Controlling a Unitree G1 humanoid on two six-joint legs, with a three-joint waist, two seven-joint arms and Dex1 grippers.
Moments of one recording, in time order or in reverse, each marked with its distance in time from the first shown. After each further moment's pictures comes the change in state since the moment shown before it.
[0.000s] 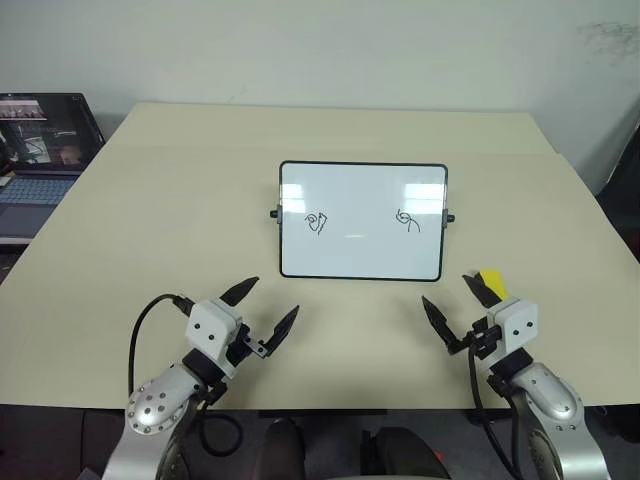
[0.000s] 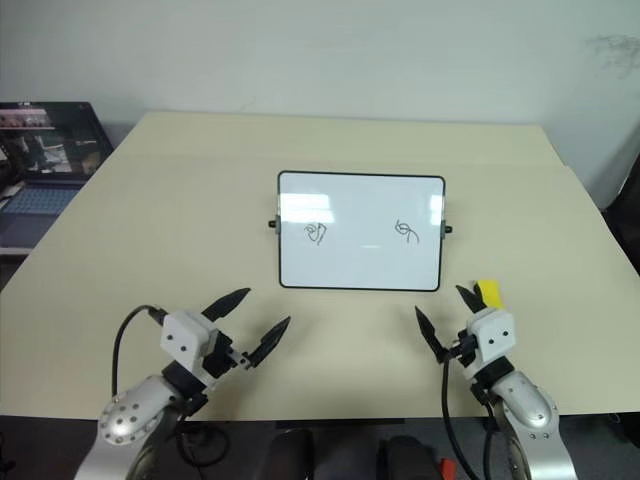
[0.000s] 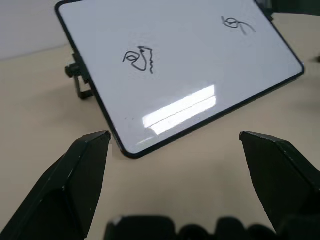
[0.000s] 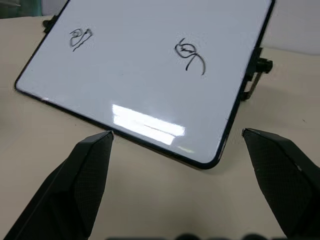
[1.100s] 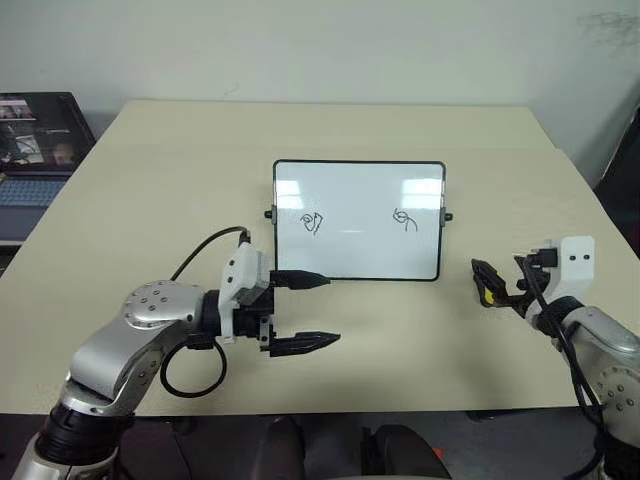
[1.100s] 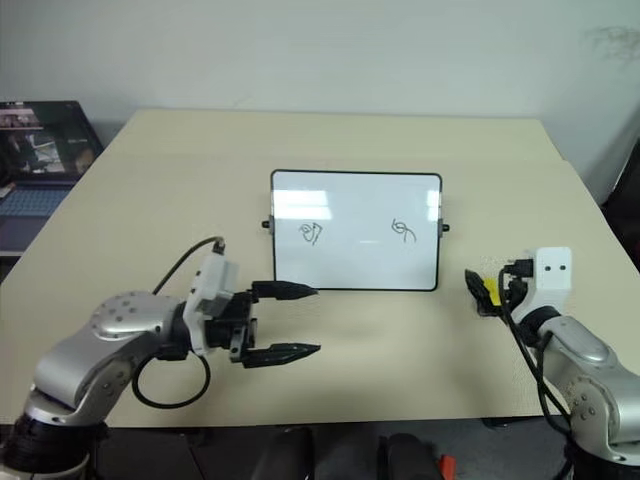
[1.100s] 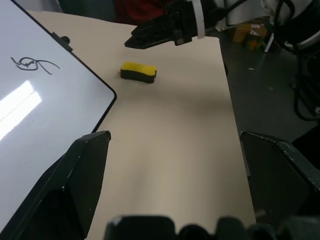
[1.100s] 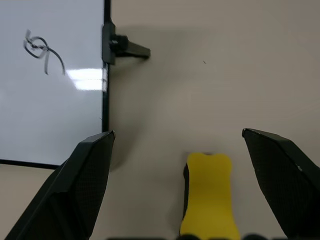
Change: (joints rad) left arm -0.465 0.292 -0.104 -0.026 -0.411 0.451 -0.505; right arm -0.311 -0.208 -0.321 -0.184 0.420 0.977 -0.278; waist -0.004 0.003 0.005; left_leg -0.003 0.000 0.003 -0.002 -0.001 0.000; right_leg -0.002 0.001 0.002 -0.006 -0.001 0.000
